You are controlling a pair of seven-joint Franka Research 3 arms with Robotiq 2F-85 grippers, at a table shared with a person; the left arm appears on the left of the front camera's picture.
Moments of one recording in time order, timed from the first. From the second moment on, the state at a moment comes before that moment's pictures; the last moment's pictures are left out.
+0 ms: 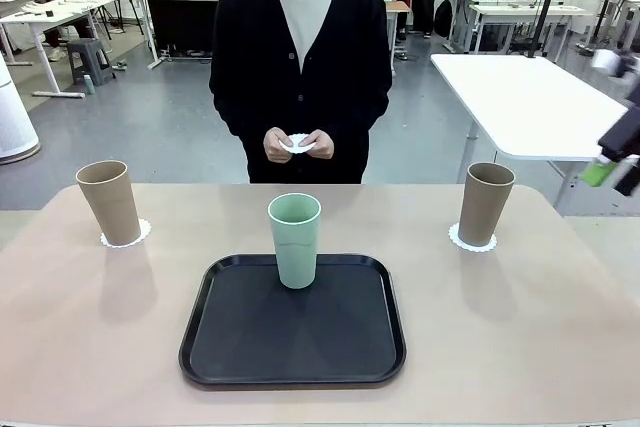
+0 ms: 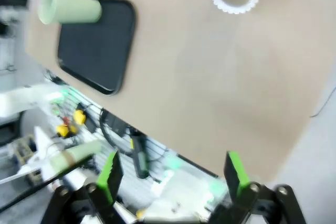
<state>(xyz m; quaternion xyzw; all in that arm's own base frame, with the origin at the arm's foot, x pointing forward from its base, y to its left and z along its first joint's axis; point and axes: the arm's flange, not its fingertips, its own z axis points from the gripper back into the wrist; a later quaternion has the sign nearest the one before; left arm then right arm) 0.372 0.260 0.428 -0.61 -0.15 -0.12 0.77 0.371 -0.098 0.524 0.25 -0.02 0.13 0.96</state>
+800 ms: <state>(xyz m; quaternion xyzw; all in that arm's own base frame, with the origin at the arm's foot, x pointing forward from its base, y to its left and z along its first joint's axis) 0.372 0.260 0.428 -0.61 -0.14 -0.12 0.77 0.329 -0.205 0.469 0.52 -0.13 0.12 0.84</state>
